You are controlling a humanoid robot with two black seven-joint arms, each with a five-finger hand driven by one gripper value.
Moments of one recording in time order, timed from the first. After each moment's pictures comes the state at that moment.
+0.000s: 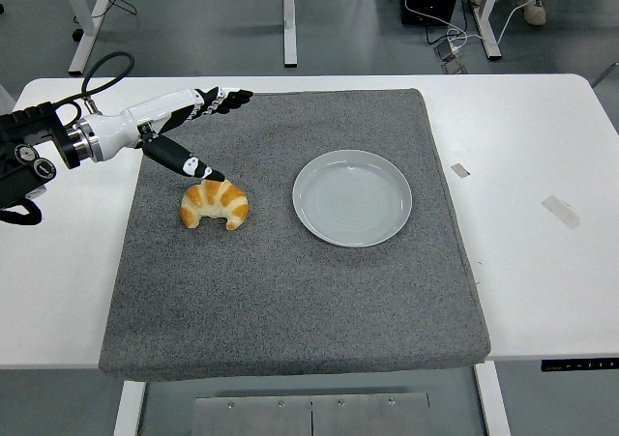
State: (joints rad) left arm -1.08 0.54 -0.10 -0.86 0.93 -0.23 -0.61; right arm -0.10 0.00 0.05 0.26 -0.15 0.01 0.25
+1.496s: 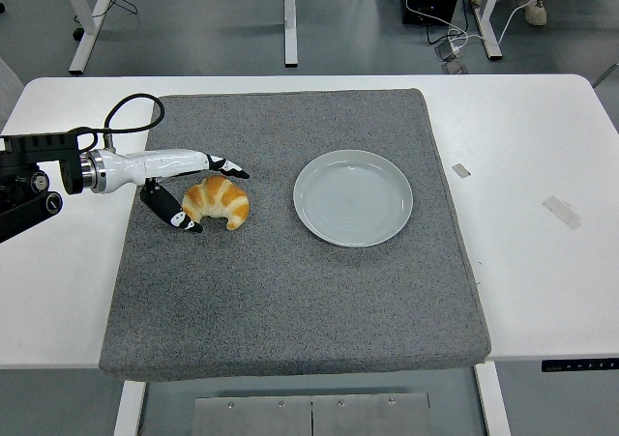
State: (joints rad) left arm -1.13 0.51 0.11 -0.85 1.19 -0.10 -0.61; right arm -0.10 0.00 0.04 0.26 -0.15 0.01 0.25
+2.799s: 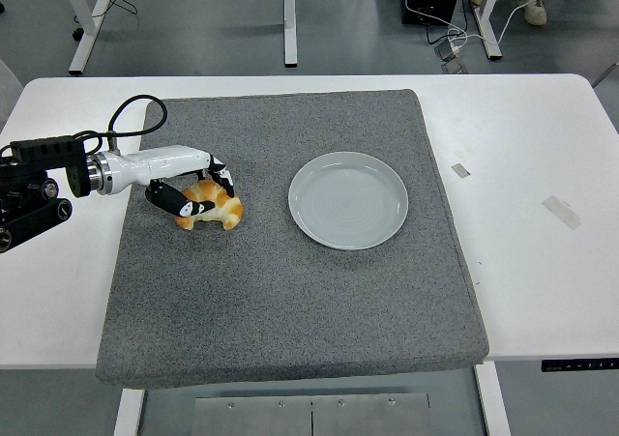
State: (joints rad) left arm -1.13 0.46 0.18 -0.78 1.16 0.02 -0.61; right arm -0.10 0.00 0.04 0.26 -0.15 0.01 0.25
